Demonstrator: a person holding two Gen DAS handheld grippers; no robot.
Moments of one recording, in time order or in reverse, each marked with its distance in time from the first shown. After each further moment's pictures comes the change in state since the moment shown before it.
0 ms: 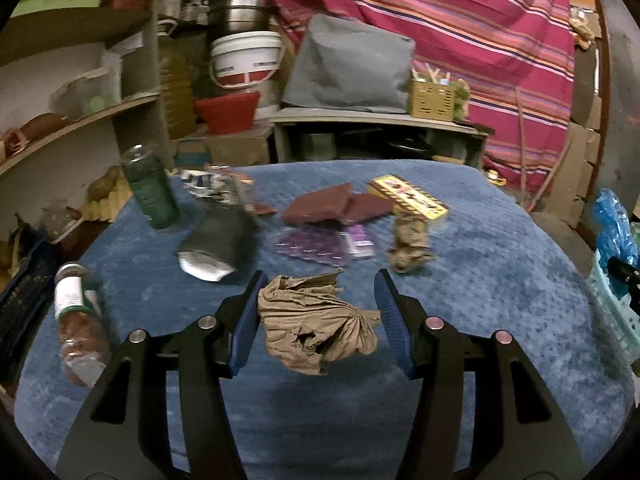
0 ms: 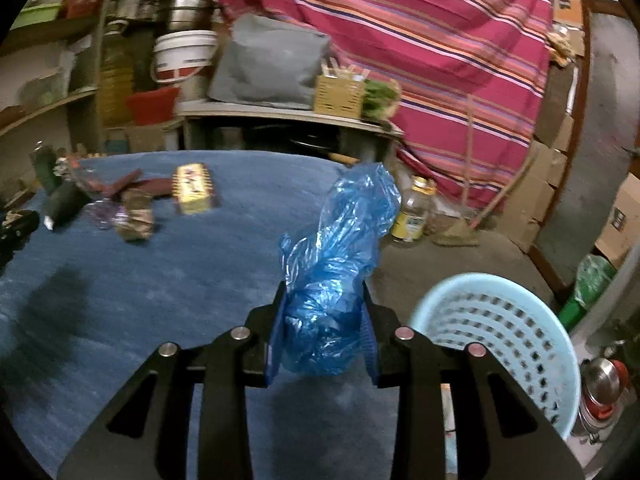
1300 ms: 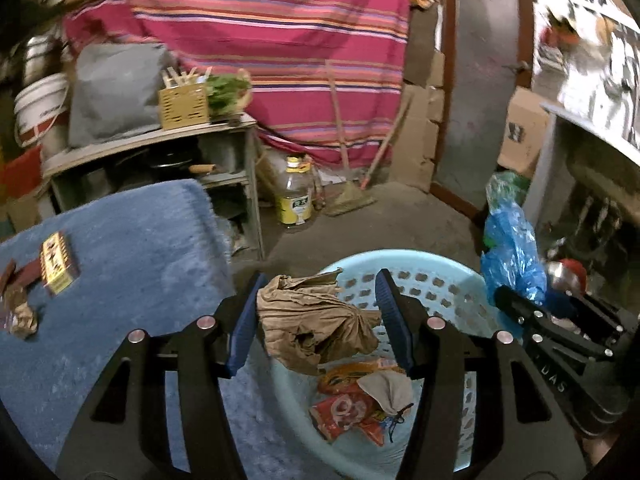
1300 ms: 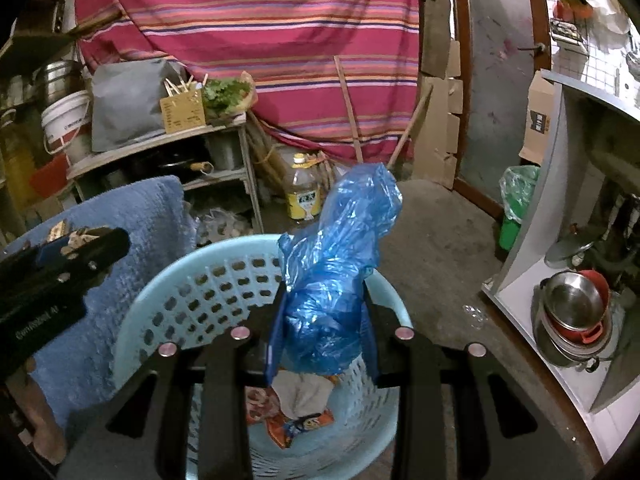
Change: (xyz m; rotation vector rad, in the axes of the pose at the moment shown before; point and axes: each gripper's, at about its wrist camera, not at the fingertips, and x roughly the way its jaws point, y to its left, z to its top) left arm -0.012 -0.369 0.005 0.250 0.006 -0.486; right arm -0.002 -0.225 -0.058 0.325 0.023 -0.189
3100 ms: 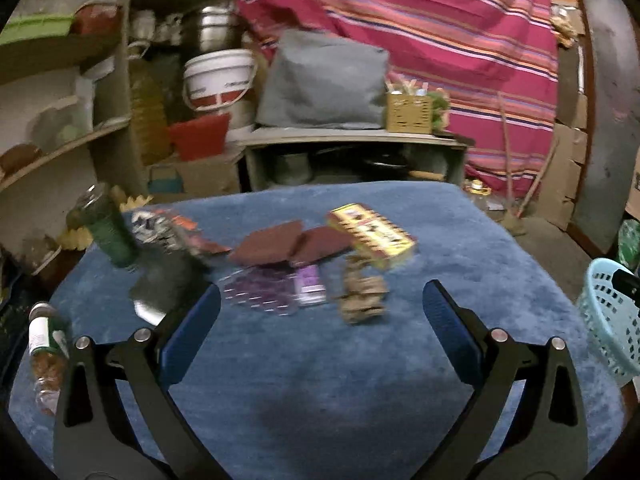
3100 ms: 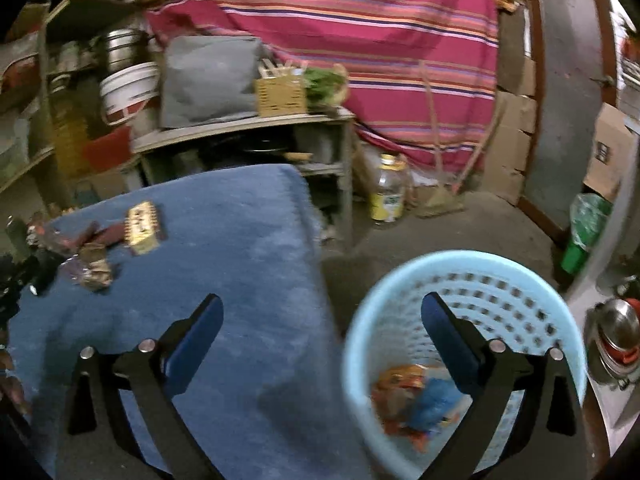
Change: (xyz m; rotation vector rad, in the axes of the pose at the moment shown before) left arm -0.125 0.311 -0.058 -0.211 -0.053 0.468; right arm -0.013 0.195 0.002 -0.120 0.008 0.184
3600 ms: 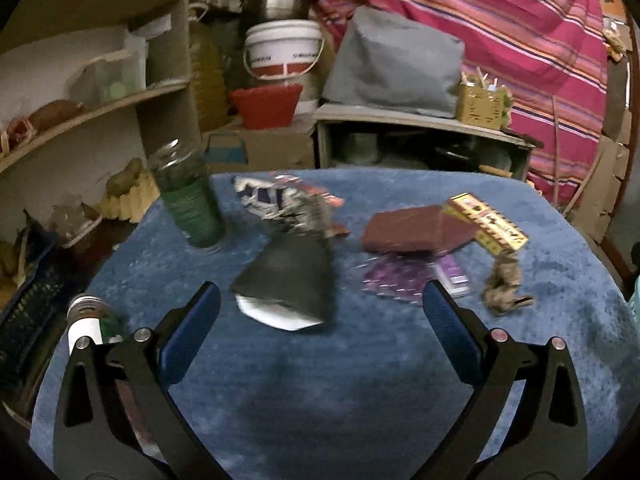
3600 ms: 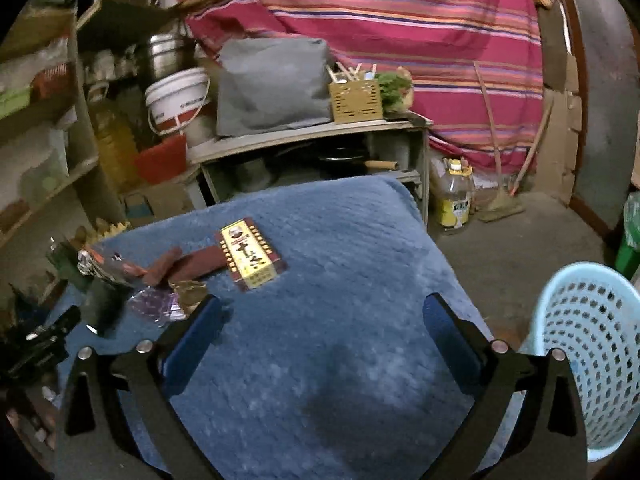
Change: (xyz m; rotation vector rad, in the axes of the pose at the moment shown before) left arm 0.027 0.118 -0.006 -0.081 0.079 0.111; right arm 0.024 0.135 0.018 0.010 -0.012 0.139
